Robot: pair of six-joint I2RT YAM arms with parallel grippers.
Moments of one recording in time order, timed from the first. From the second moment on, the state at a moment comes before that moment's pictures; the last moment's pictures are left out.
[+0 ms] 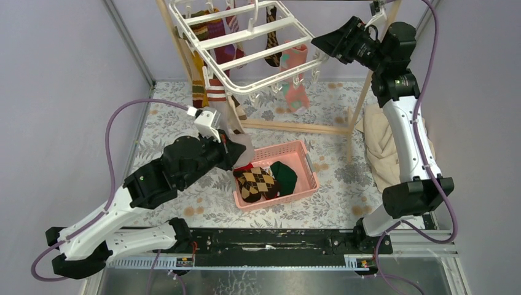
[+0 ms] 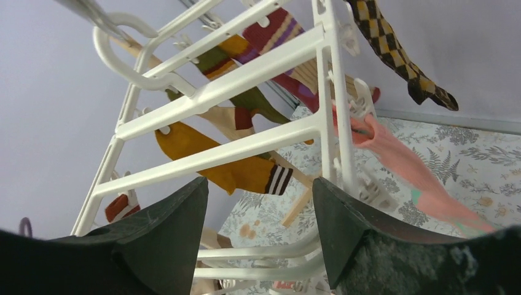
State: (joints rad) left arm -1.00 0.86 1.19 -0.60 -0.31 -0.51; right arm 0.11 1.60 1.85 -0.21 -0.65 0.74
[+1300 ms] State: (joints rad) left arm -1.00 1.04 1.19 -0.54 -0.19 -0.48; right arm -0.06 1.62 1.31 0.95 -0.84 1.42
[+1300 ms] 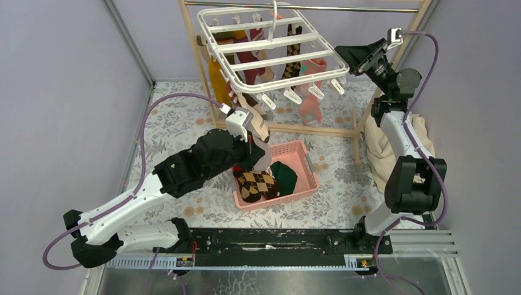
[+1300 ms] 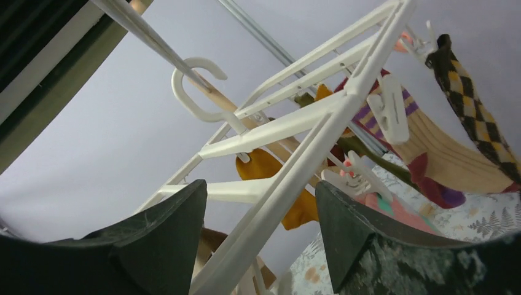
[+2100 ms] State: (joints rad) left arm -1.00 1.12 1.22 -0.53 -0.16 -0.48; right arm -0.08 1.33 1.27 0.08 -0.62 0.71
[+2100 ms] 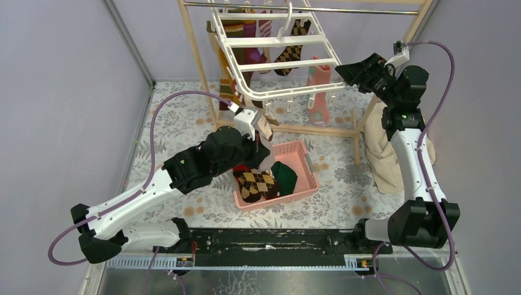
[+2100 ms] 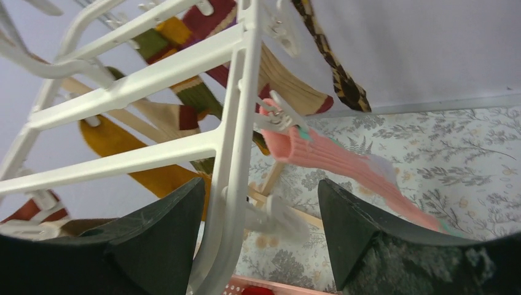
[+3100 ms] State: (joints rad) left arm -1.00 1.10 1.22 -0.52 -0.16 -0.48; right arm -0.08 1.10 1.45 -0.24 -0.47 0.61
